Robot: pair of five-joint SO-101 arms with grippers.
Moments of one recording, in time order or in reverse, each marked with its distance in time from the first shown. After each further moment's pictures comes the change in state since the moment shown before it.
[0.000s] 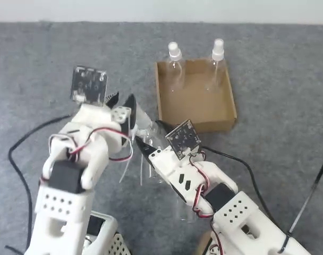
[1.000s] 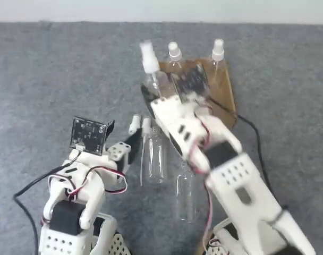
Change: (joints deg) left arm -1.4 -29.4 22.2 3.4 -4.7; right arm 9.9 26.0 -38.9 13.5 0.0
